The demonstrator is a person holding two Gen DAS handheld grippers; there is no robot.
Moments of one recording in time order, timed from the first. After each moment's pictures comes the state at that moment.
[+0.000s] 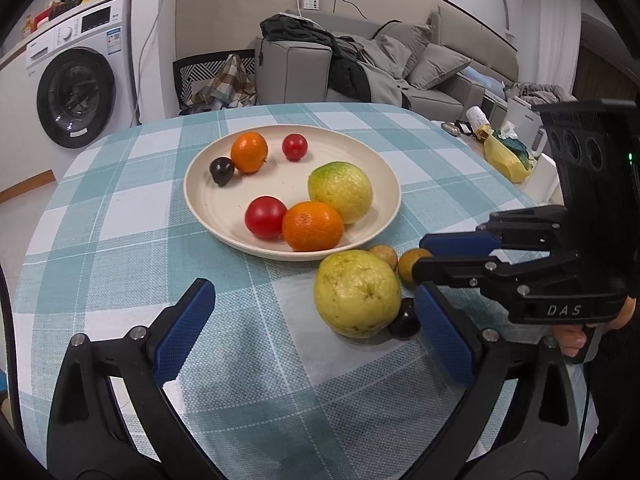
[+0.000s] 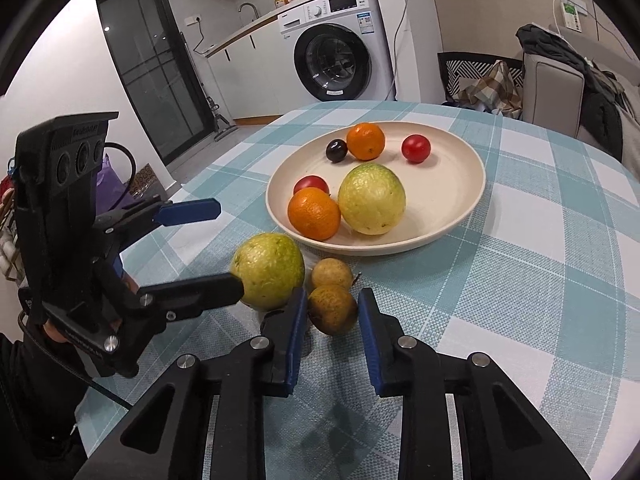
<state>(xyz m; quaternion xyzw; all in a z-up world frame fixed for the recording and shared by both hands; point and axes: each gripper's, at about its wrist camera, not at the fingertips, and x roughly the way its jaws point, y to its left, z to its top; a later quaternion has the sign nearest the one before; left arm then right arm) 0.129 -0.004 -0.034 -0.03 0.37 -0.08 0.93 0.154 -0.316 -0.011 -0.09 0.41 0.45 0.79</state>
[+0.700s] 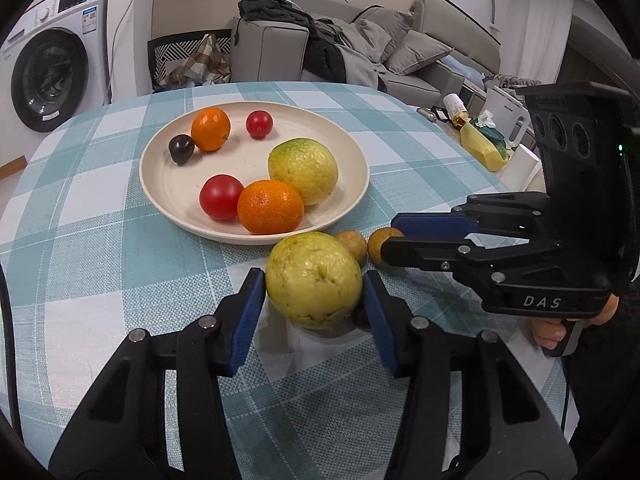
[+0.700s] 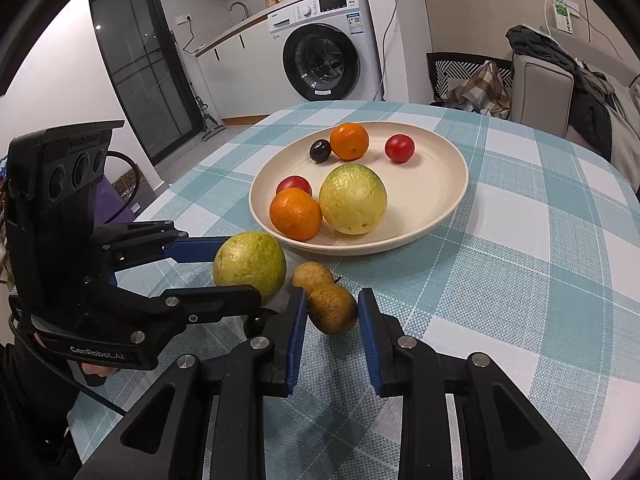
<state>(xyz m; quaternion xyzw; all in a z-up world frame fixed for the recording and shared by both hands) 0.135 -0.015 -0.041 -0.06 0.39 -0.13 0.91 0.157 -0.320 -0.011 -0.09 0.41 0.43 0.80</state>
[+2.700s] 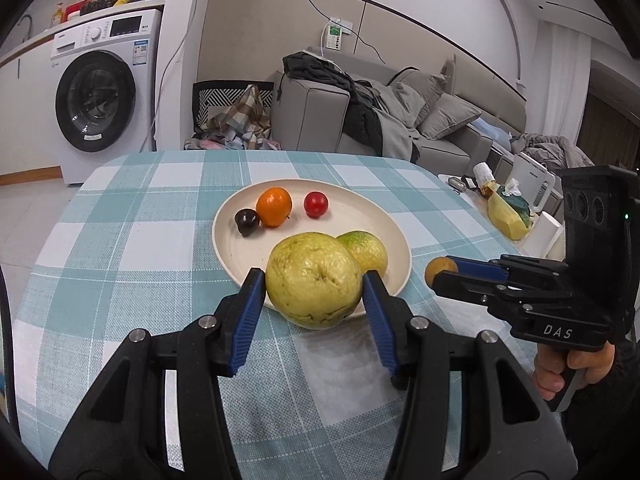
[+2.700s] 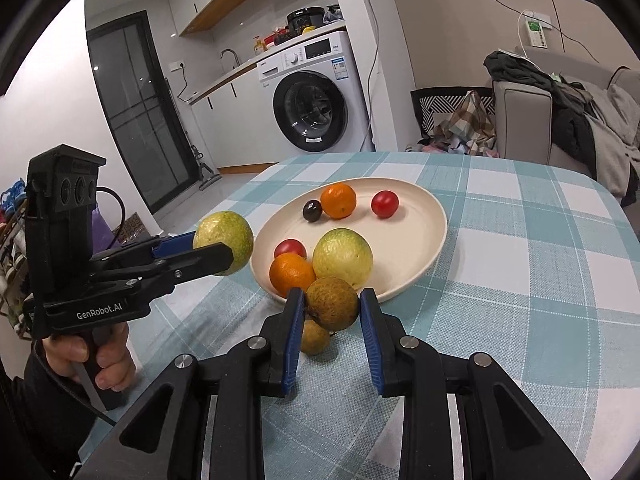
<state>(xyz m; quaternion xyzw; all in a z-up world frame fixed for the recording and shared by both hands) 0.131 0.026 -0.002 -0.09 0.29 -0.05 0.95 0.161 -0.329 0.013 -0.03 0.35 0.42 0.84</state>
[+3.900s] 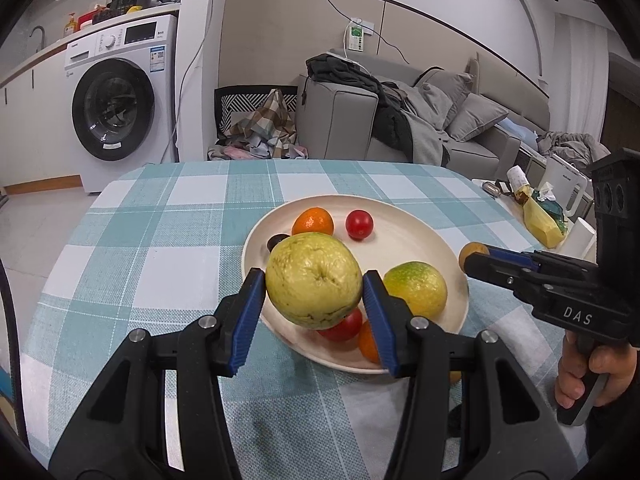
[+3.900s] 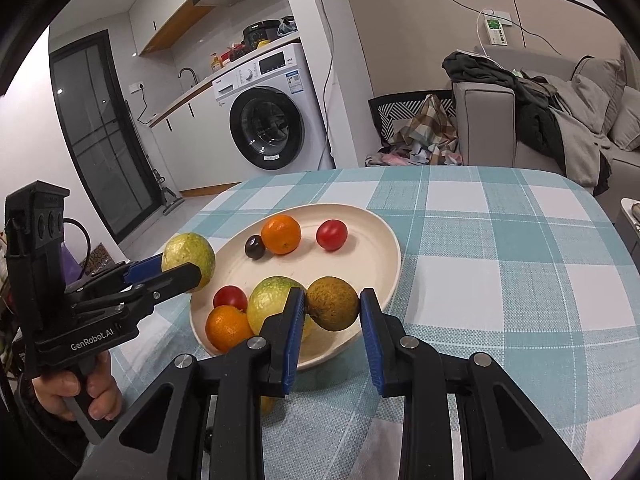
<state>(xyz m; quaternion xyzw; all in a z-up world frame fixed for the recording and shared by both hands) 0.182 0.042 -0.015 -0.07 0.29 0.00 0.95 0.201 -0.321 0.012 -0.01 0.34 0.35 0.87</state>
